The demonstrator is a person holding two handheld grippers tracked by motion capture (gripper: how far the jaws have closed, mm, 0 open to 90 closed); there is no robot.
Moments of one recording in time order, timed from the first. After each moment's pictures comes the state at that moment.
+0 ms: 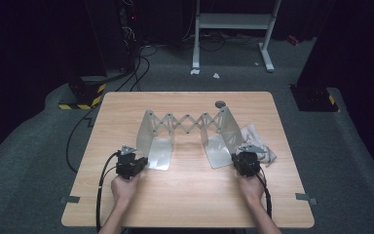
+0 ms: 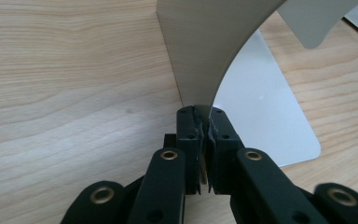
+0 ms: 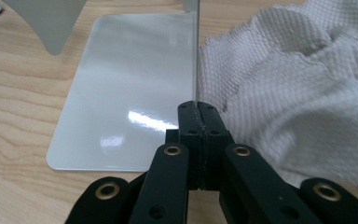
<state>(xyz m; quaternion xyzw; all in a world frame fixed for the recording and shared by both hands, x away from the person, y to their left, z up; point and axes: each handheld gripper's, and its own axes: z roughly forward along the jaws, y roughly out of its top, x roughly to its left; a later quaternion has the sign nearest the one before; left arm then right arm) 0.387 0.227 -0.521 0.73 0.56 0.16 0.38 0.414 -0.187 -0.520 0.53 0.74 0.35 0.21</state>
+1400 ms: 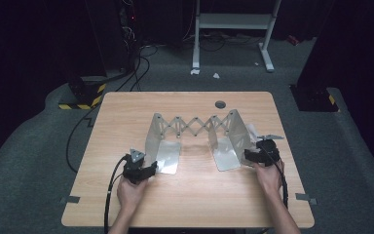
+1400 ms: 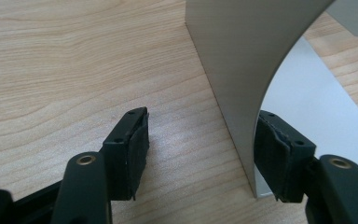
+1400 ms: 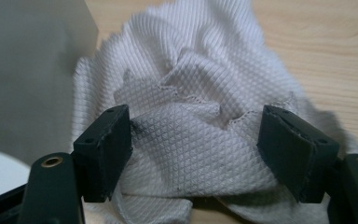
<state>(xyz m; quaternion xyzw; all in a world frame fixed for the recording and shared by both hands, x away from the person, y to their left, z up) 0.378 0.202 -0.529 0.73 0.54 0.23 0.35 0.454 -0.244 -0.509 0.59 0.73 0.27 0.21</state>
